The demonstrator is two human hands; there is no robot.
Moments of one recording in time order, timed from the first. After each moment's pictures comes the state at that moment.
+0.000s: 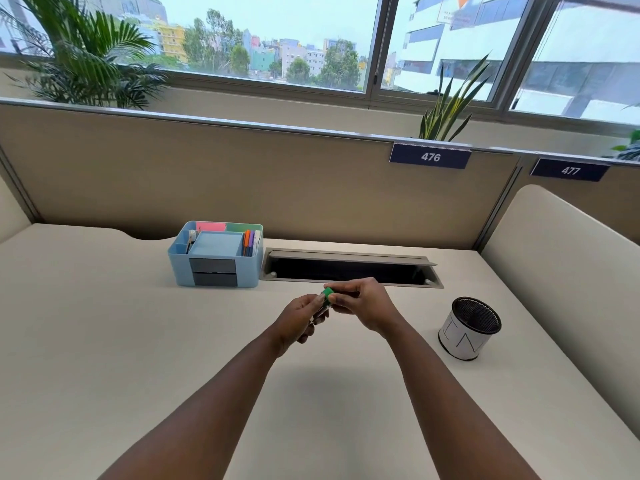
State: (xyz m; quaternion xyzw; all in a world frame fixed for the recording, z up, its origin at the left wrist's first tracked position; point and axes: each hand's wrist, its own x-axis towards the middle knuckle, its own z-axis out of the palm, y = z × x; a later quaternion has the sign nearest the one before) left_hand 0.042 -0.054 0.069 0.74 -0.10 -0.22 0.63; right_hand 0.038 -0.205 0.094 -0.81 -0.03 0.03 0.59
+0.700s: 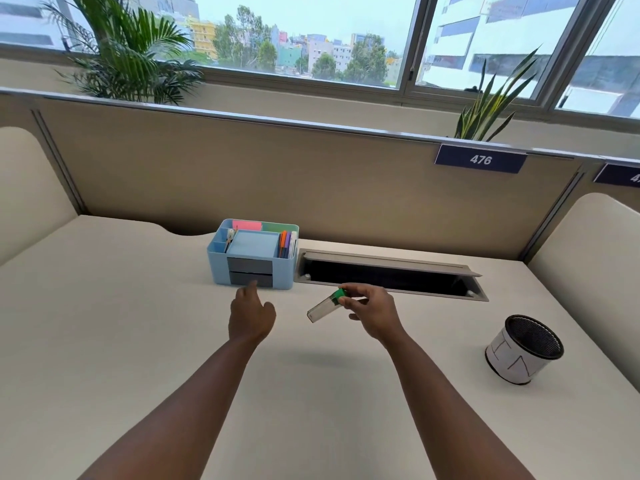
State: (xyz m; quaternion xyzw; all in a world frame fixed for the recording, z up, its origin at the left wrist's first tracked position) left_hand 0.085 0.051 0.033 0.90 0.14 0.04 0.40; right_hand 0.070 -0.150 0.068 -0.83 0.03 -0.02 0.55
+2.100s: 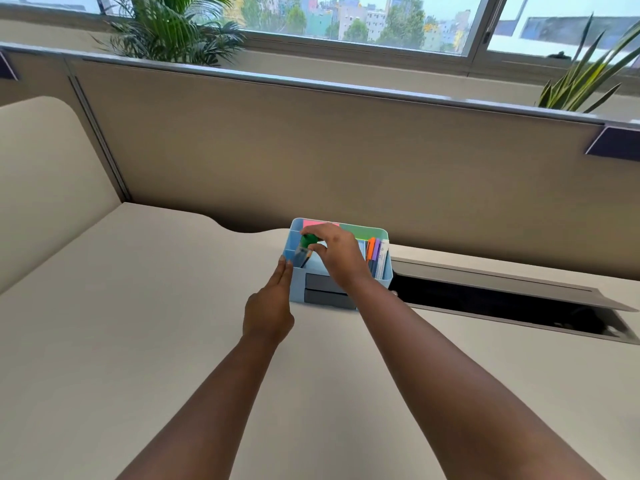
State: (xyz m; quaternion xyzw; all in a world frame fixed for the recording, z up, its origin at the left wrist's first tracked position) left_hand 0.190 0.189 -0.010 0.98 0.03 0.04 0.21; right_hand 0.245 0.070 0.065 -0.91 -0.19 -0.11 0.35
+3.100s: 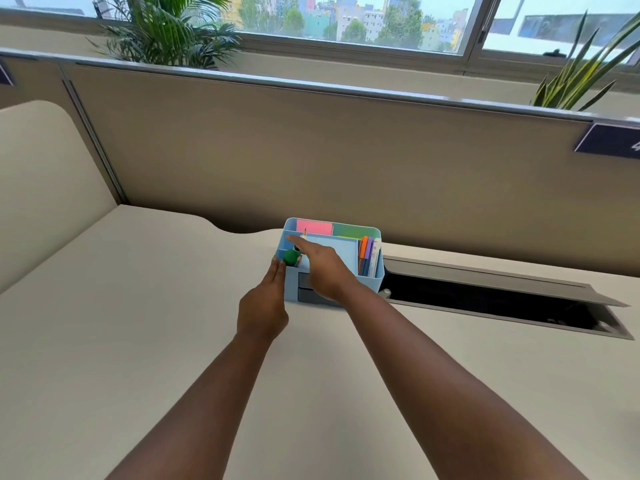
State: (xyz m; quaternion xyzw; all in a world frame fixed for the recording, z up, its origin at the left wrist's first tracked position) left_hand 0.195 0.194 -0.013 0.98 0.03 0.06 0.18; right_hand 0.231 0.074 0.060 -0.94 -0.19 0.06 0.29
